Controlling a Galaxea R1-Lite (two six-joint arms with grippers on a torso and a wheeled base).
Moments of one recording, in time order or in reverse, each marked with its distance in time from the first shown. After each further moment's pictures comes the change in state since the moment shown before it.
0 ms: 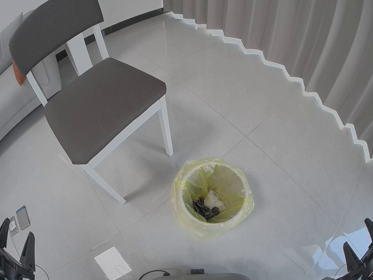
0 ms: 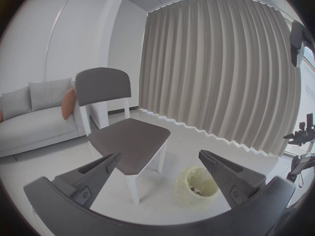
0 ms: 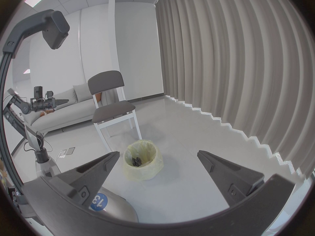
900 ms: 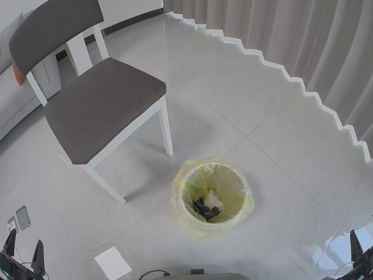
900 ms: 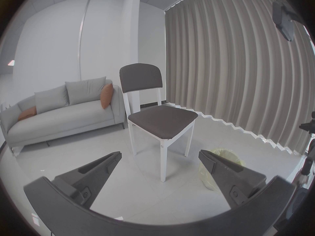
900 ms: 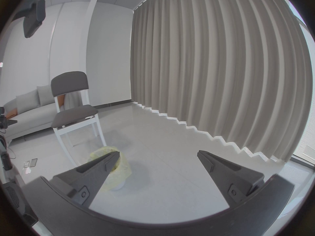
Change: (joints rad) left arm 0.015 -0.080 0.105 0.030 0.083 0.034; right arm 0.000 -0.001 0.043 -0.073 -0.226 -0.059
